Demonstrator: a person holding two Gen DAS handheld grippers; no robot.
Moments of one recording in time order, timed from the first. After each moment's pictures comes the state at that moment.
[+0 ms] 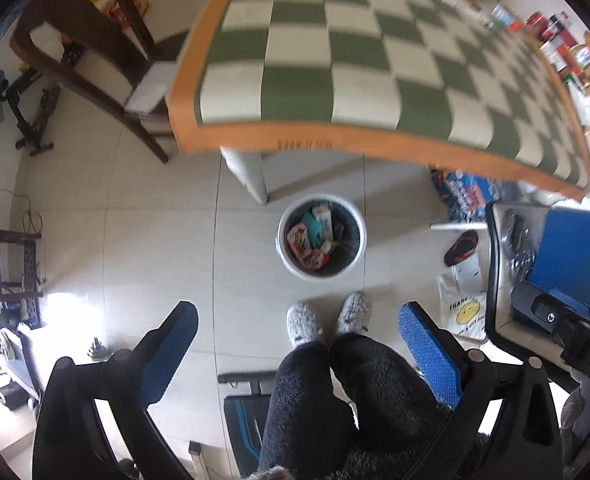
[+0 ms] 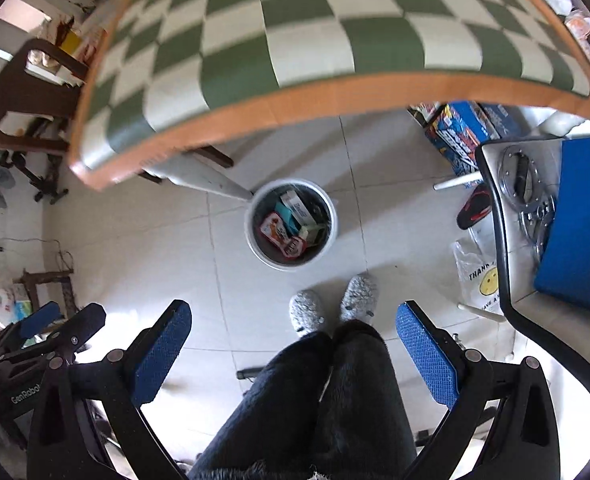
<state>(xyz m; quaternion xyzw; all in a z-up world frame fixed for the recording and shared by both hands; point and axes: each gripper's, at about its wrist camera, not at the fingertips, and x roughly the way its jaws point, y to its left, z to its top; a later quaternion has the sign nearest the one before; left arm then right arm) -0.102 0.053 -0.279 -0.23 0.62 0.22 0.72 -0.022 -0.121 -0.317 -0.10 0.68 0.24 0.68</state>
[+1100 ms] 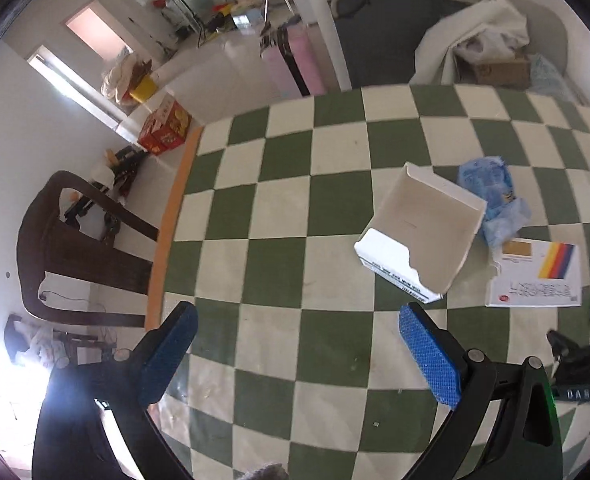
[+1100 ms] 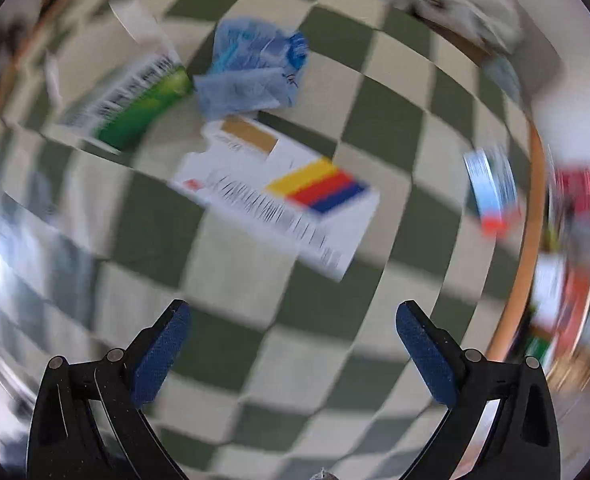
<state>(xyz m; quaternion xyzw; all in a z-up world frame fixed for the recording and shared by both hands) 0.404 0.202 -0.247 -0.07 0.57 0.37 0.73 0.513 0.108 -0.333 -0.42 0.59 0.30 0.62</state>
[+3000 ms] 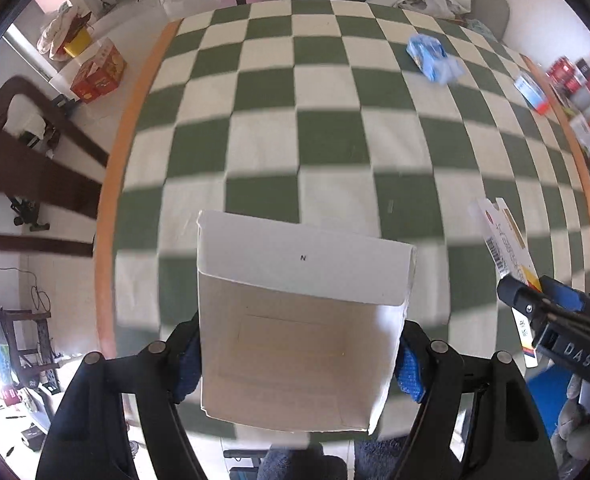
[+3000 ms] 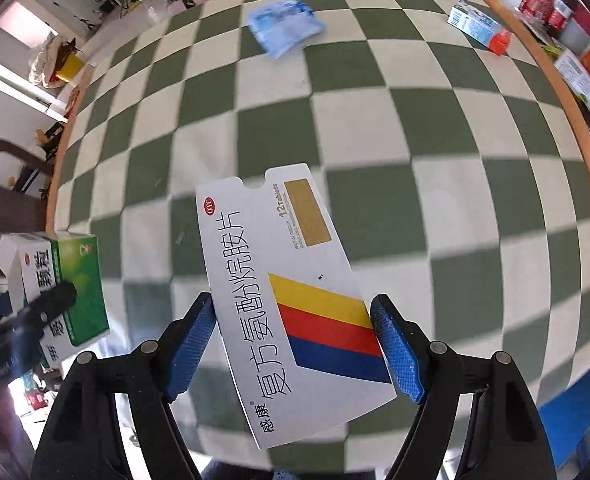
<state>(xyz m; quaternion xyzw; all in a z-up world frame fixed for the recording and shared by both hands) 0.200 0.150 -0.264 -0.19 0.60 0.22 0.74 0.347 -0.017 -0.310 -0.10 0.64 0.26 0.71</state>
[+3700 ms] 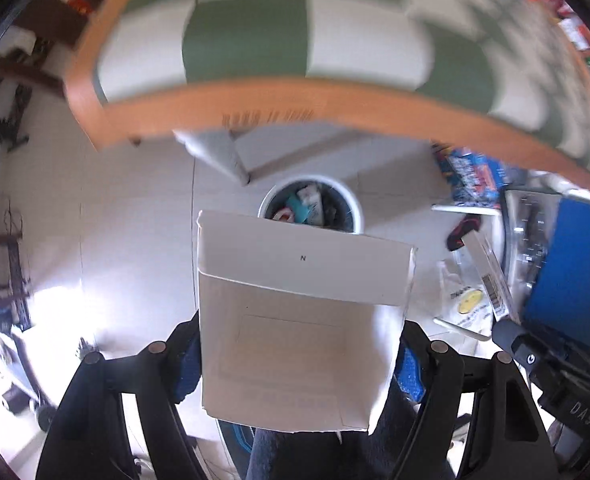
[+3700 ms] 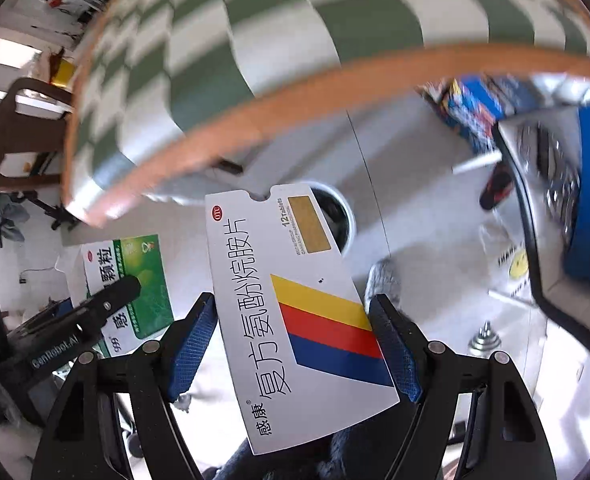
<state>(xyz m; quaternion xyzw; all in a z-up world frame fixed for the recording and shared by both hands) -0.046 0.066 -0.405 -0.25 0.67 0.18 0.67 -0.002 -0.135 -0.384 -0.03 0.72 0.23 0.65</state>
